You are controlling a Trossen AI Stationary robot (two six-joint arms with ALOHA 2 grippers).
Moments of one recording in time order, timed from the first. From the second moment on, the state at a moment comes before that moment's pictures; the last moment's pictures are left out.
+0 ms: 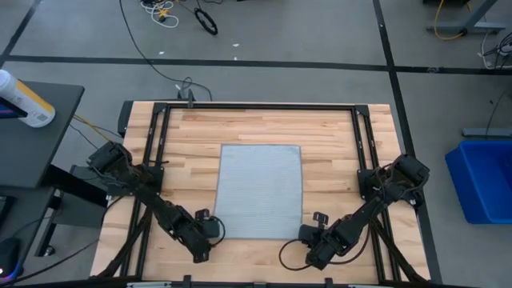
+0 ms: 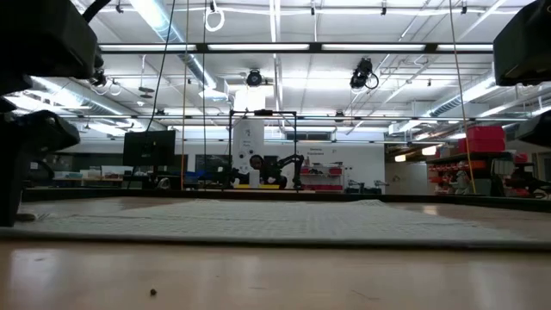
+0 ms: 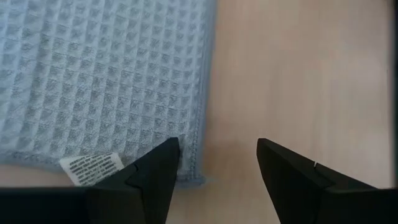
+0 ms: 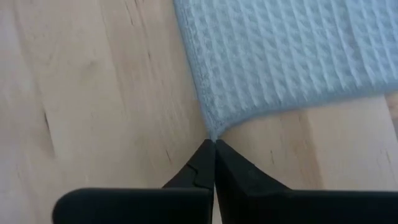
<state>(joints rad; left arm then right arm) -0.75 1.69 0.82 -0.22 -0.20 -0.85 0.80 1.86 0.99 -0.49 0.24 1.02</state>
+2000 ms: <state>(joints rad) -0.75 1.80 0.89 -0.36 -0.29 -0.91 0.83 1.87 0.99 -0.48 0.29 1.08</state>
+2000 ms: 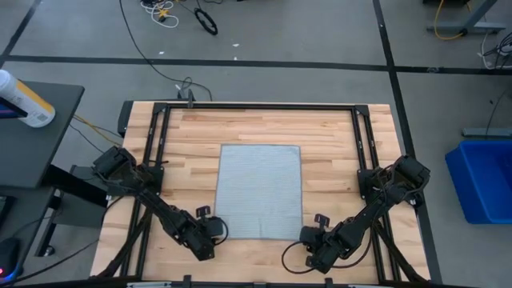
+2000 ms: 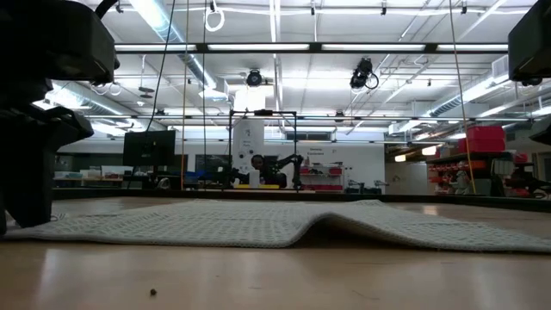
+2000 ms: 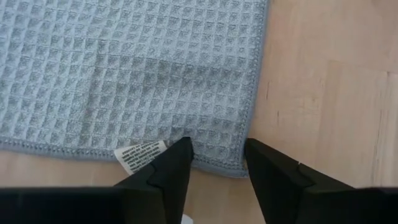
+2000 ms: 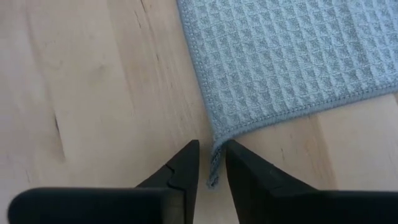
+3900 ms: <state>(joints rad) -0.76 1.83 0.90 -0.32 -0.26 -0.93 0.83 1.87 0.99 -0.47 0.29 1.08</state>
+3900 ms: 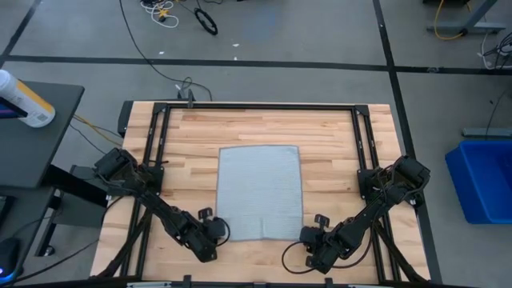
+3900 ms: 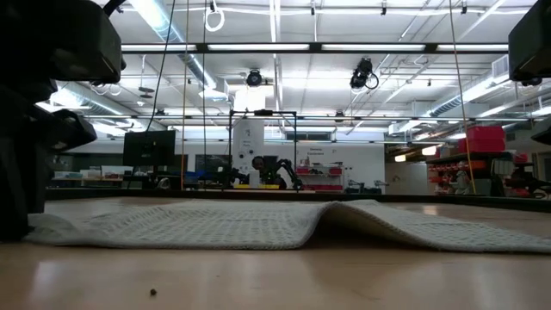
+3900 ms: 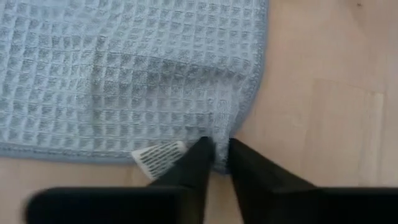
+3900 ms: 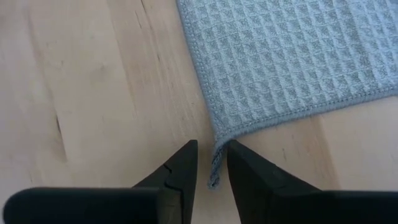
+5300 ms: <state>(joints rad) -0.77 1.88 1.07 -0.69 -0.28 -0.99 0.83 1.88 1.14 -0.75 0.36 1.09</state>
